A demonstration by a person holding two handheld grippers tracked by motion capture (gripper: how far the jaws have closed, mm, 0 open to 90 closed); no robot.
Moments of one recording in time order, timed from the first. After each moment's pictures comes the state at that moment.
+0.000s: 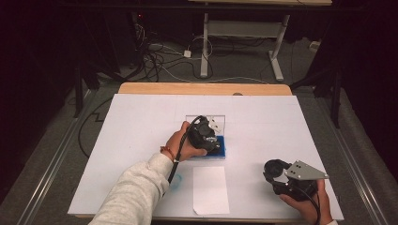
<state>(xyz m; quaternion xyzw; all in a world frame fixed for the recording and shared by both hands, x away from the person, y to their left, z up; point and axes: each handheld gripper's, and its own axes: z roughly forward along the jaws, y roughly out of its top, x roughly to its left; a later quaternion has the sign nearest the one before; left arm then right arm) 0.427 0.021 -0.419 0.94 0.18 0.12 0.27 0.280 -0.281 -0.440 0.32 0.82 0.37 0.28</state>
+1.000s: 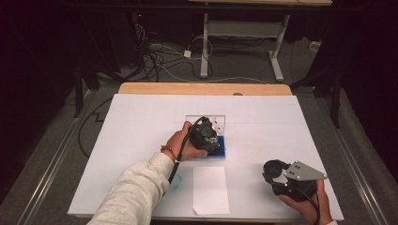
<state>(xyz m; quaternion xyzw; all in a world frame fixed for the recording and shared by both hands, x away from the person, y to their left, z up) 0.422 0.016 -0.416 0.95 0.17 0.13 0.24 0.279 -0.280 -0.440 0.31 0.83 0.37 0.28</state>
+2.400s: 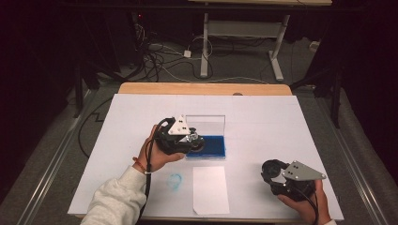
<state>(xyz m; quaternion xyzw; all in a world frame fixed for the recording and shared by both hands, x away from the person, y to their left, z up) 0.374 0.107 -0.381 0.88 0.19 0.17 0.39 0.279 -0.276 -0.440 0.31 0.83 0.38 0.28</state>
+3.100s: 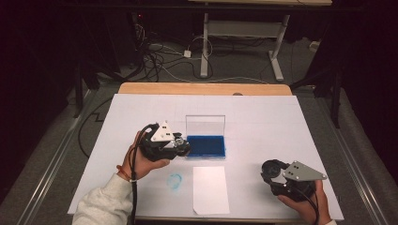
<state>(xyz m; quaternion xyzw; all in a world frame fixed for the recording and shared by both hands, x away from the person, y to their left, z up) 0.354 0.144 -0.384 0.88 0.22 0.17 0.38 0.278 -0.275 -0.439 0.30 0.83 0.38 0.28</state>
